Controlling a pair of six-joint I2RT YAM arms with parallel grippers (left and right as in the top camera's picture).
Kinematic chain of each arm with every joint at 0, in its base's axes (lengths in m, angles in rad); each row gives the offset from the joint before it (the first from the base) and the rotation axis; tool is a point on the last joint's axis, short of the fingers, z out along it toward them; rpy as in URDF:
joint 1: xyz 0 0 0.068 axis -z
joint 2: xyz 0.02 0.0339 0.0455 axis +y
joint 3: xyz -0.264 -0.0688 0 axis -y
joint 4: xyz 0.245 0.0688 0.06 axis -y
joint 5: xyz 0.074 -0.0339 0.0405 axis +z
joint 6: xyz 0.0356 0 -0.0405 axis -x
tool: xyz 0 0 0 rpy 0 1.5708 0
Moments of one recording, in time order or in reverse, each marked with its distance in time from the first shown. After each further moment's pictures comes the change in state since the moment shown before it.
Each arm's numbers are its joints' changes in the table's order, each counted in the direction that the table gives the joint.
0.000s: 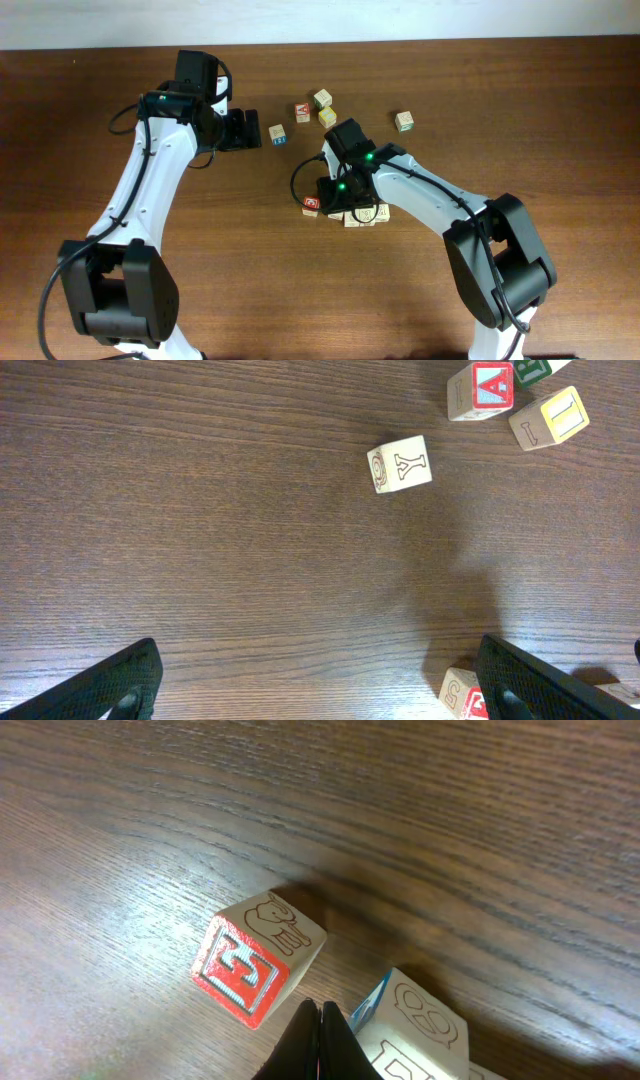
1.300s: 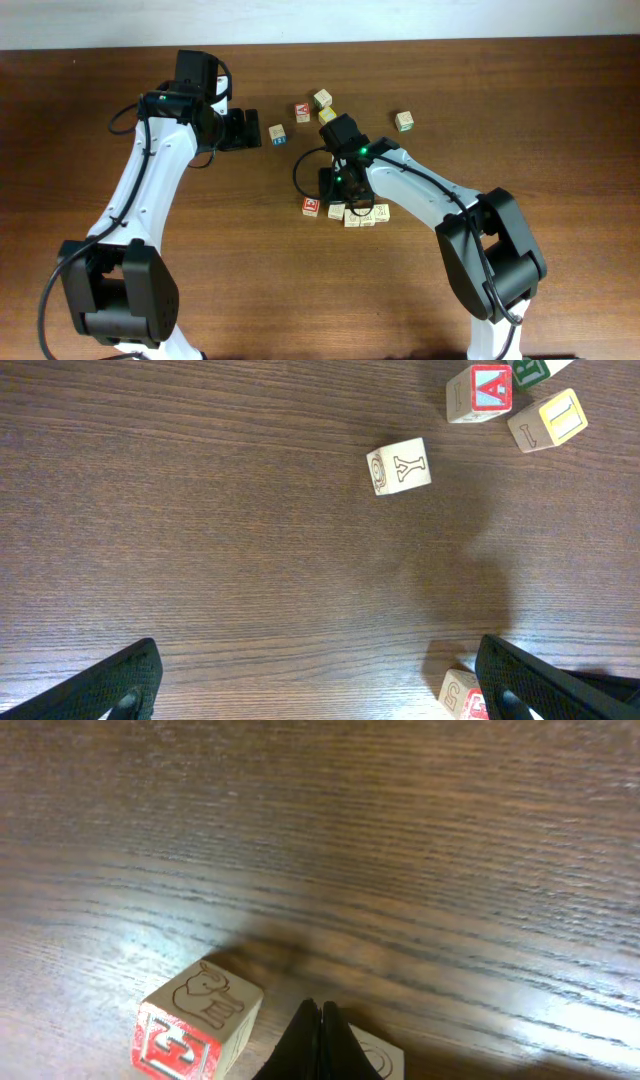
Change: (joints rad) left arm 0.000 0.000 0.000 0.004 0.000 0.000; right arm -0.006 0.048 0.069 -0.032 -0.152 -0.133
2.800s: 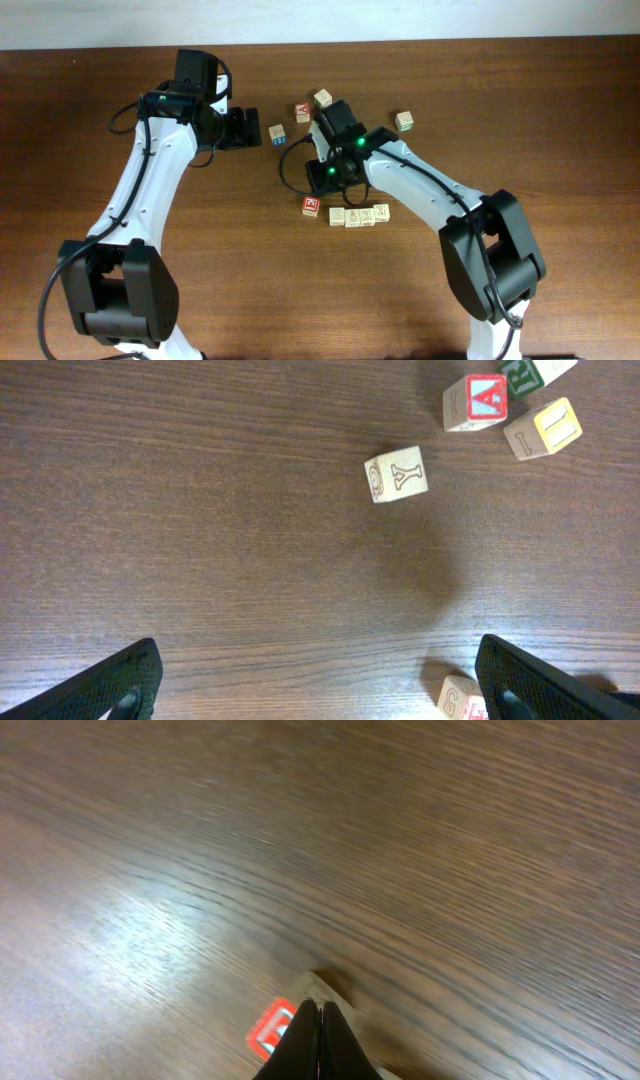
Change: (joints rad) left arm 0.000 0.000 0.000 0.015 0.000 0.000; right arm -0.014 0.000 0.094 0.002 0.111 0.212
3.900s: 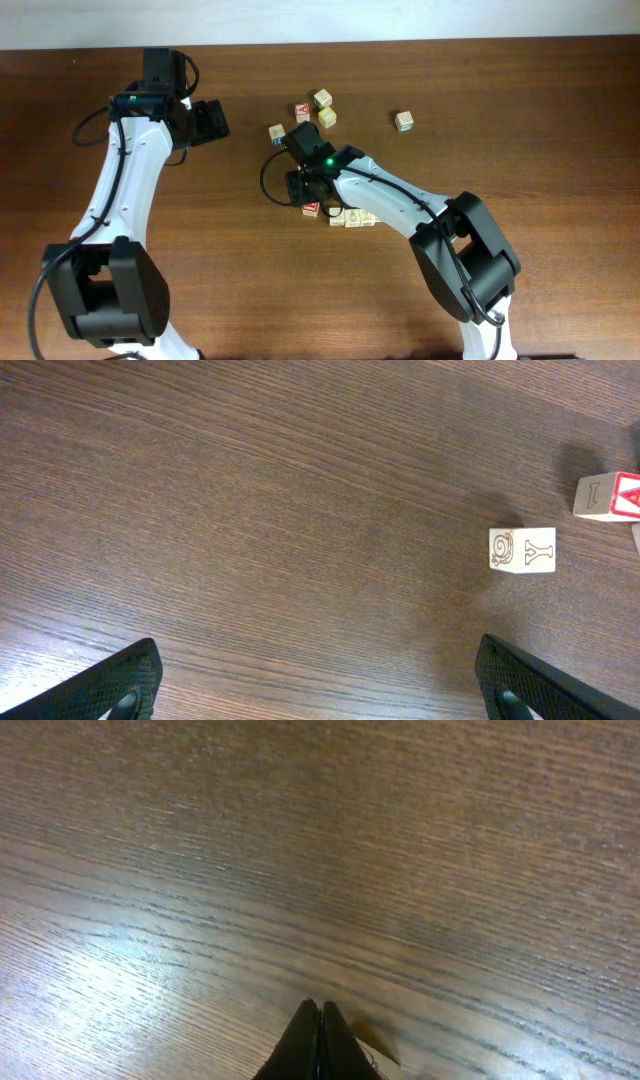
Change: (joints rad) left arm -0.106 0.000 0.000 0.014 0.139 0.087; right arm -0.117 0.064 0.001 0.079 -0.219 -0.186
